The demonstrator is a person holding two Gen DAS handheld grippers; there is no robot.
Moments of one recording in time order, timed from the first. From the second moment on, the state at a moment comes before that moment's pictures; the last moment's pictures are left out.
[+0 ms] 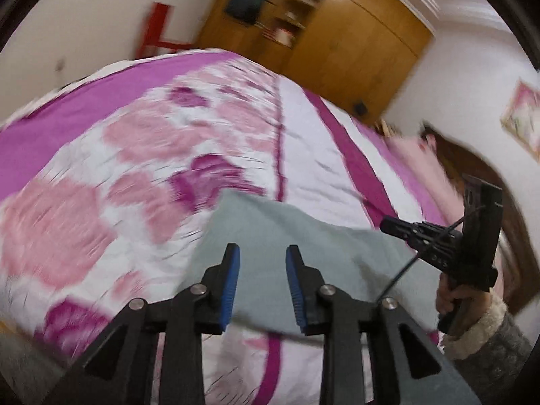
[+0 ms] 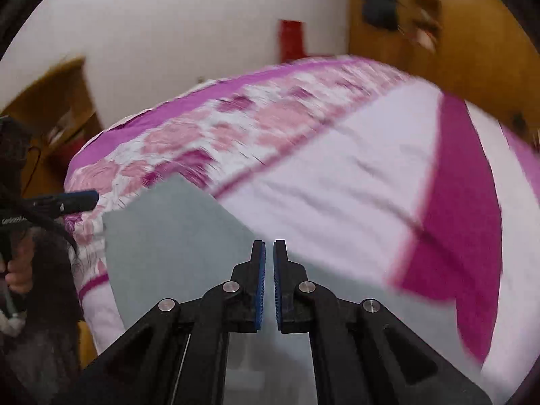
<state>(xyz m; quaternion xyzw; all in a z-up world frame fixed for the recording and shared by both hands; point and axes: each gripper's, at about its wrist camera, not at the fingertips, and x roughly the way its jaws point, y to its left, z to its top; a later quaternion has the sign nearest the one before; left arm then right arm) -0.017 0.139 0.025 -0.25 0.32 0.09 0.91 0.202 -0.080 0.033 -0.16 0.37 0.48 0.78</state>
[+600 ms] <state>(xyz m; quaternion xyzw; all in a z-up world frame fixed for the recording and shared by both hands) 0.115 0.097 -0.015 -0.14 0.43 0.10 0.89 0.241 -0.137 0.001 -0.03 0.41 0.42 0.81</state>
